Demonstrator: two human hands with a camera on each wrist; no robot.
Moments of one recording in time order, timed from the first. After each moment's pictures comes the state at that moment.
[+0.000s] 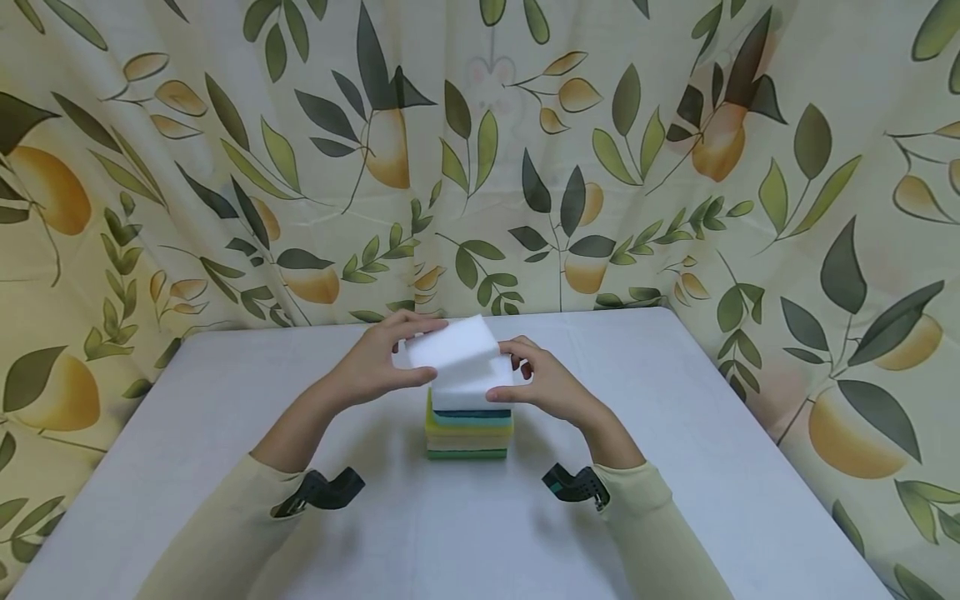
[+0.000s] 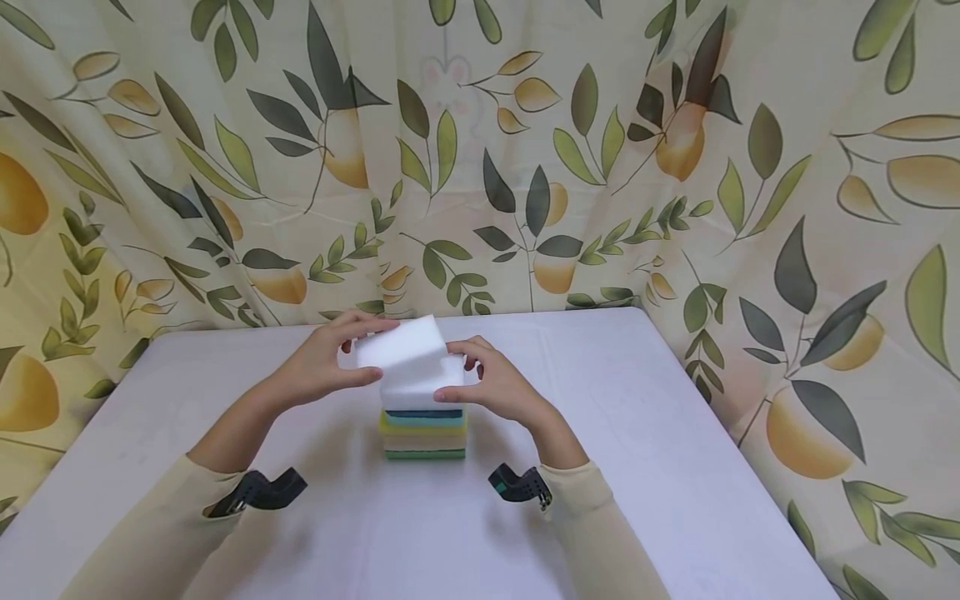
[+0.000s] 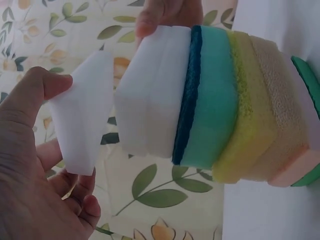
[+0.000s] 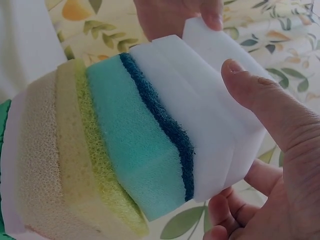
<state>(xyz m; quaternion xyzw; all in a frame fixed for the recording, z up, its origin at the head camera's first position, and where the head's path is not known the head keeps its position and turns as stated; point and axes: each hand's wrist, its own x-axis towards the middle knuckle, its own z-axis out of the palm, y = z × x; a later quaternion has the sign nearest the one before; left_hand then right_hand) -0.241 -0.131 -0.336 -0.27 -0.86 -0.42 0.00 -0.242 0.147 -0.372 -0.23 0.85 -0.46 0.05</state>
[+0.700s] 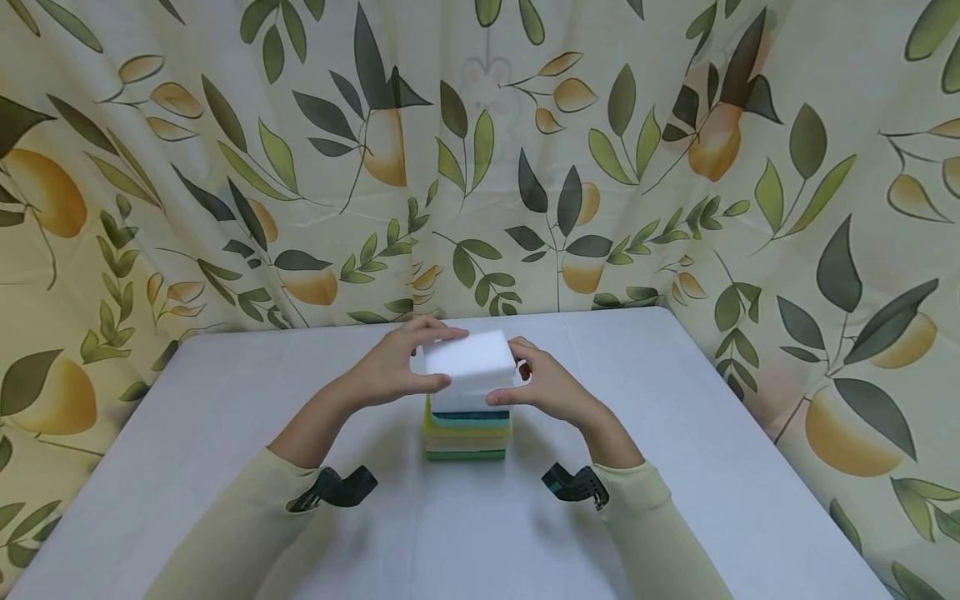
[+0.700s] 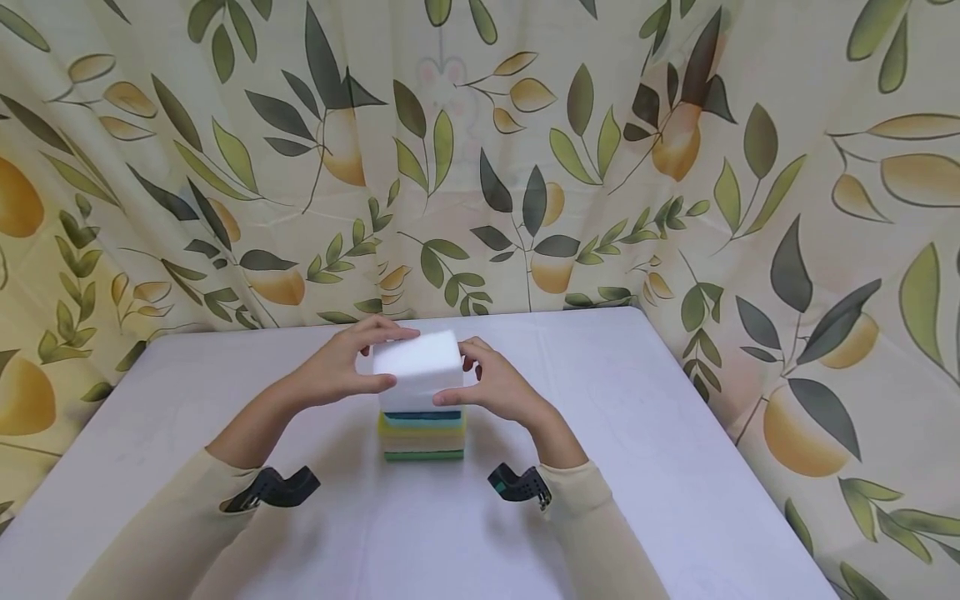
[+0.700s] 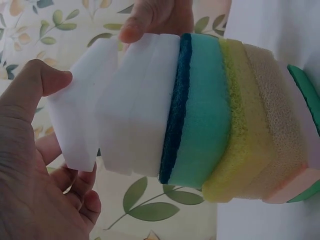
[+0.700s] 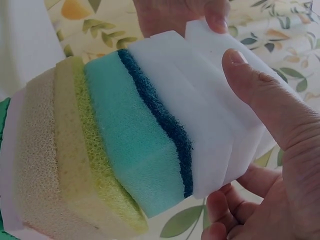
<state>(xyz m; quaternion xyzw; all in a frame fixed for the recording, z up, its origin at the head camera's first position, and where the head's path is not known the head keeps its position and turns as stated) -0.246 -0.114 -0.341 -0.31 -0.86 -0.40 -0.02 -0.243 0.150 -0.374 -0.23 0.84 -0.48 0.07</state>
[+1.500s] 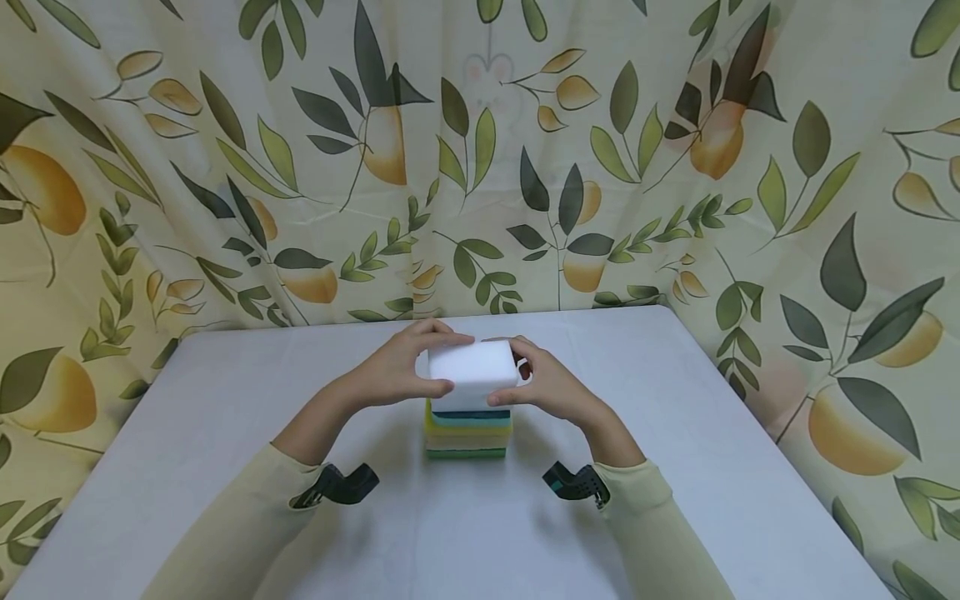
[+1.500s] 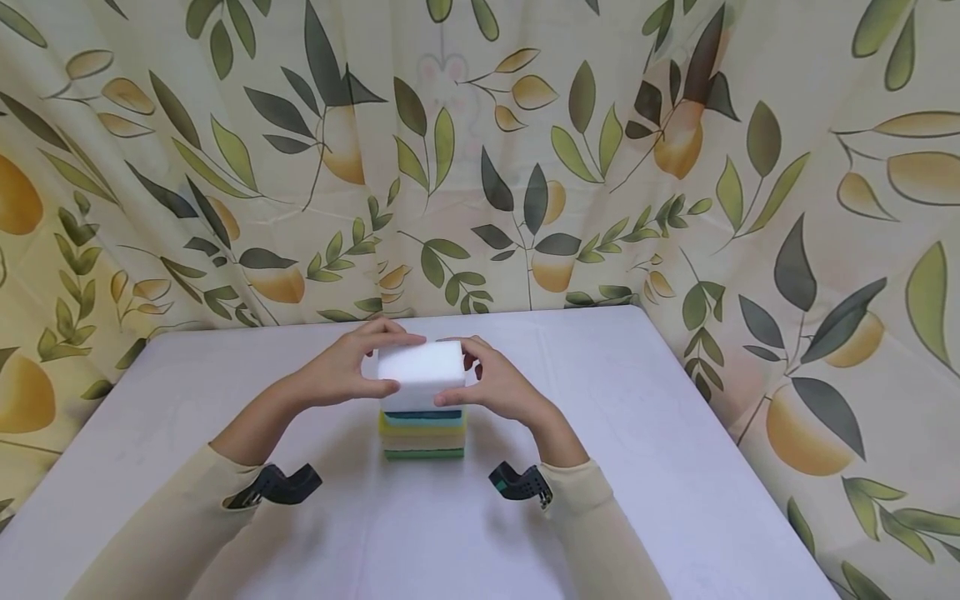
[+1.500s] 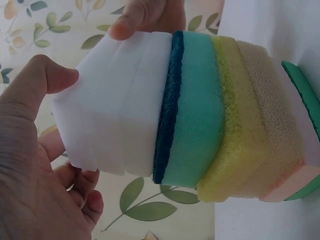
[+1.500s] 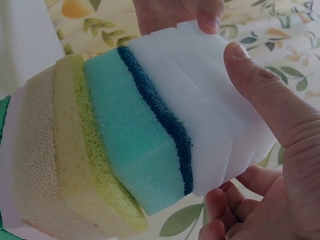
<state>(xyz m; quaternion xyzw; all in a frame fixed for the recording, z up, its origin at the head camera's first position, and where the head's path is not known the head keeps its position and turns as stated) -0.248 -0.110 -0.343 -0.33 -0.86 -0.39 -0.04 -0.242 0.150 -0.372 -0.23 0.84 -0.49 0.09</state>
